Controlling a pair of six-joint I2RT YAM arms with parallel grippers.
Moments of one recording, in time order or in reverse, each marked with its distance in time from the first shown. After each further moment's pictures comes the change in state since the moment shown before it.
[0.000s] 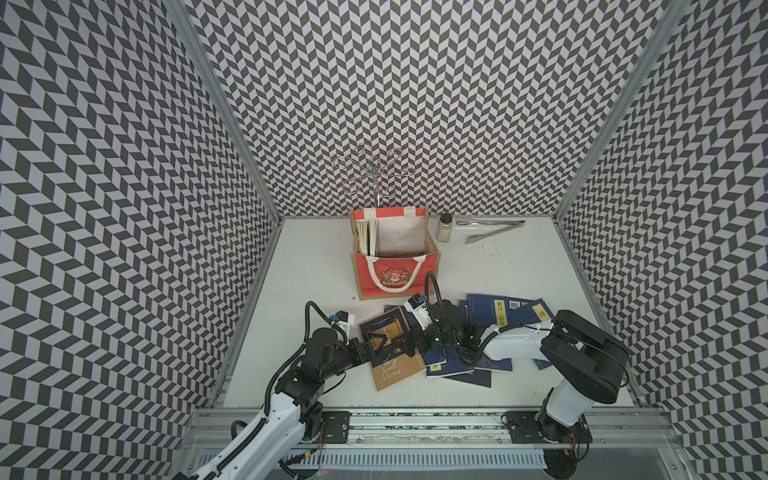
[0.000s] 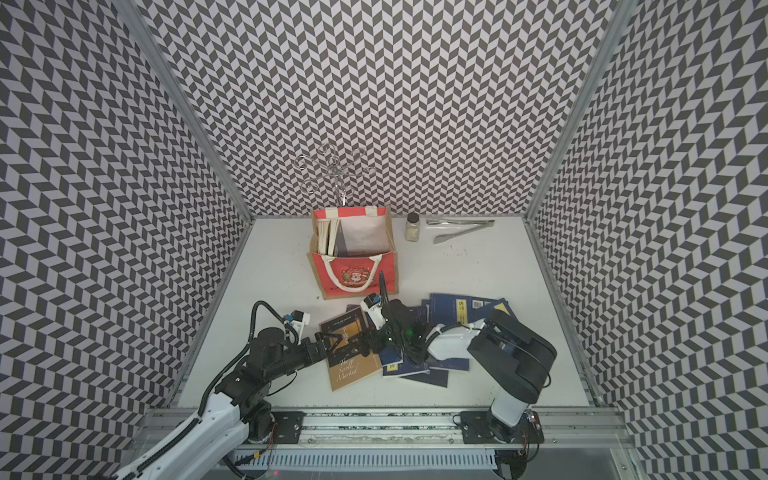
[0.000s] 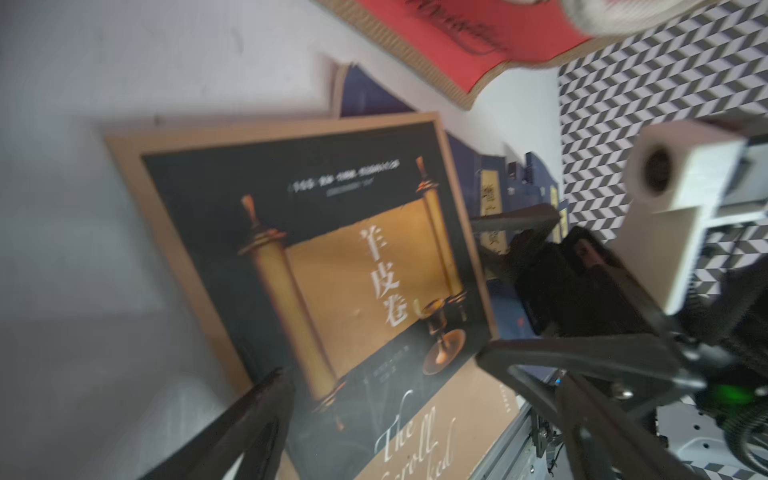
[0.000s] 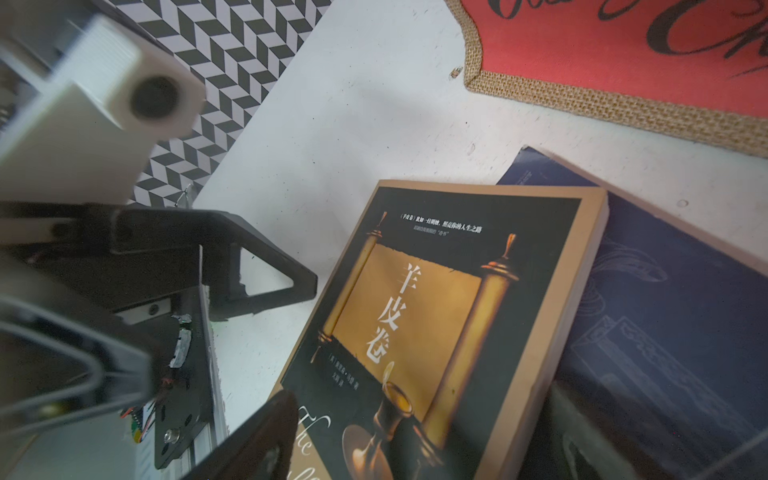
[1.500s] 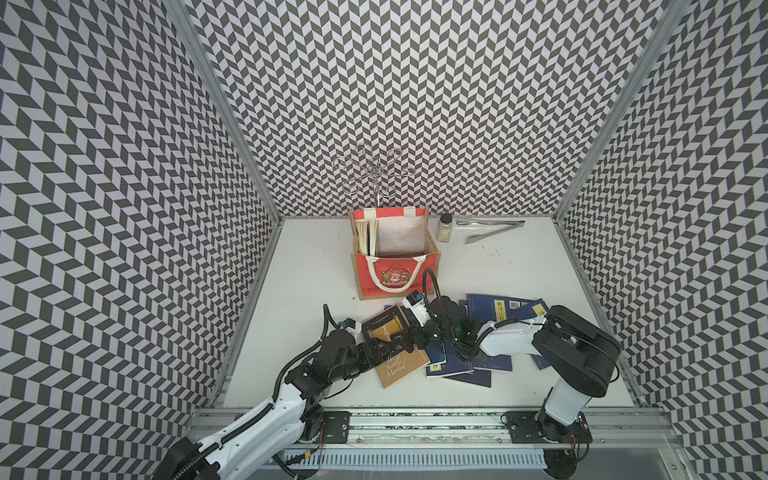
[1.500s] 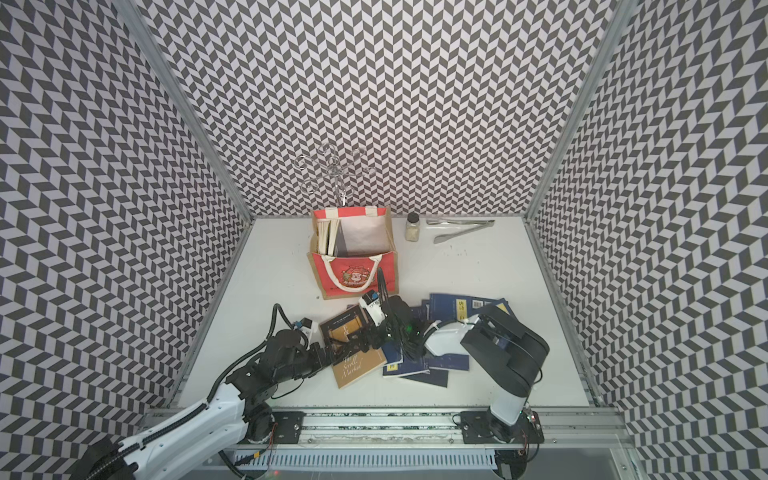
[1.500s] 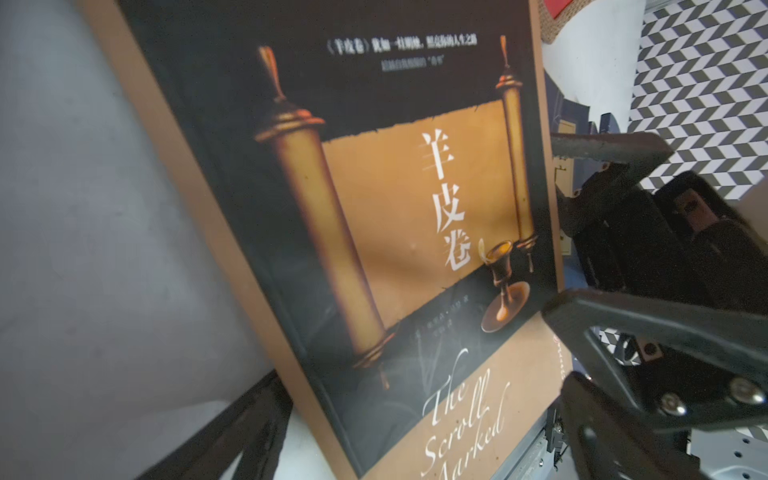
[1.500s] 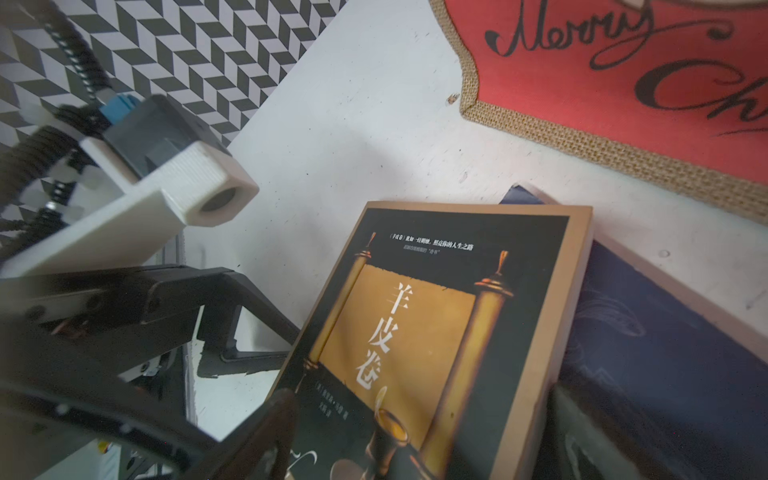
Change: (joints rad) left arm -0.138 0.116 0.001 0.043 -0.092 -0.134; right arm -0.025 0.051 0.024 0.036 -0.020 -0.069
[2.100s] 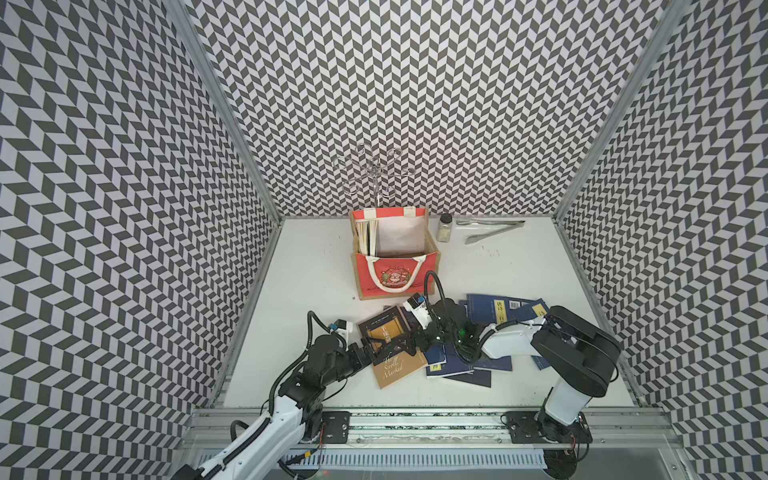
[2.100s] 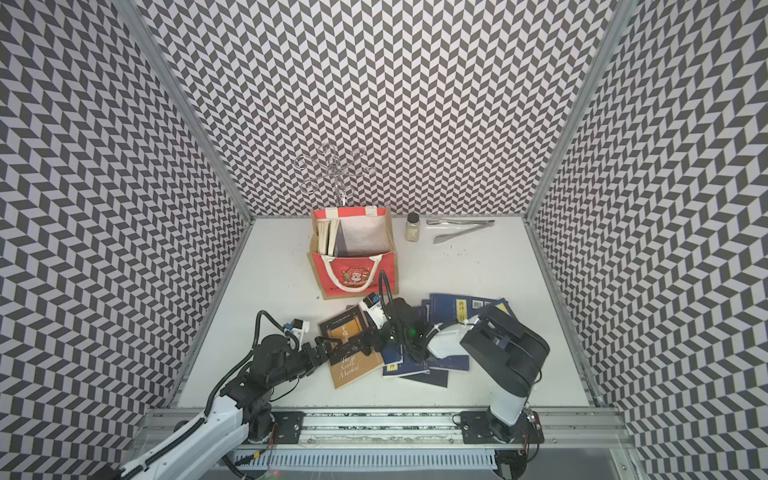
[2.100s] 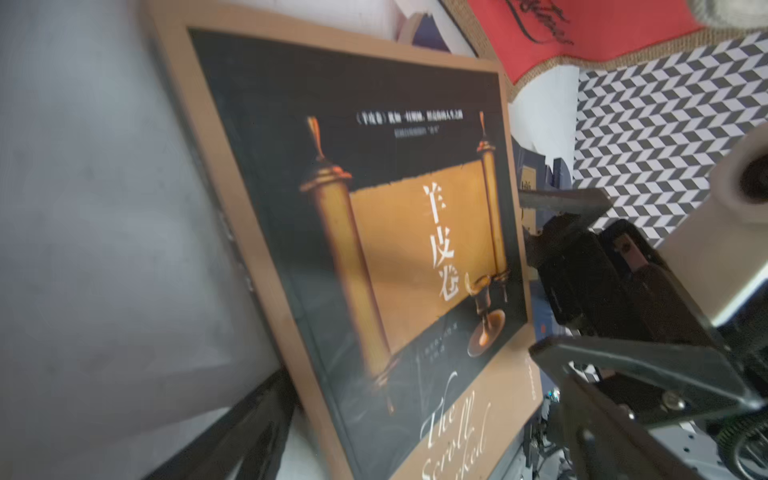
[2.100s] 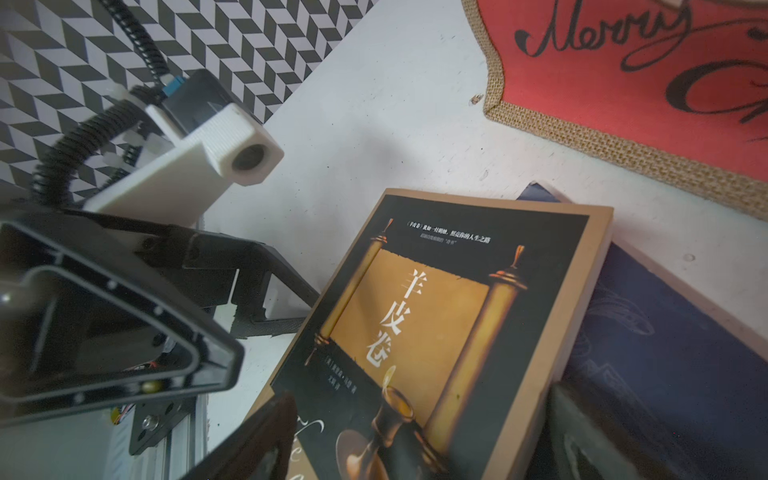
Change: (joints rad) left arm 0.137 -0.074 -0.091 0.109 0.099 0.011; right arm -0.006 -0.003 -0.043 0.074 -0.057 -0.037
